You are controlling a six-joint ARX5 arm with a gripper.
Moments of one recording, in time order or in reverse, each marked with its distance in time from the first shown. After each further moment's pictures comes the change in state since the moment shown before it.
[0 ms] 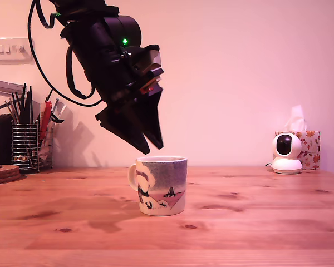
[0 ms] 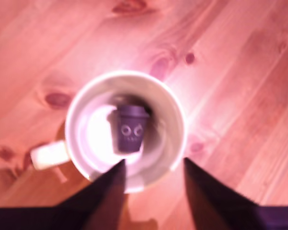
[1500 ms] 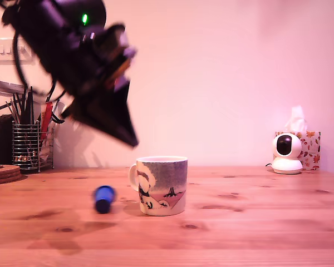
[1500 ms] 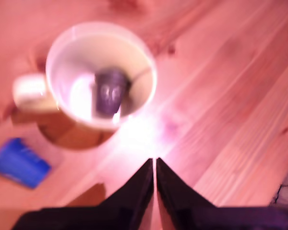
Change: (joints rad) arm -0.001 -0.304 -0.442 0.307 0.017 -0.166
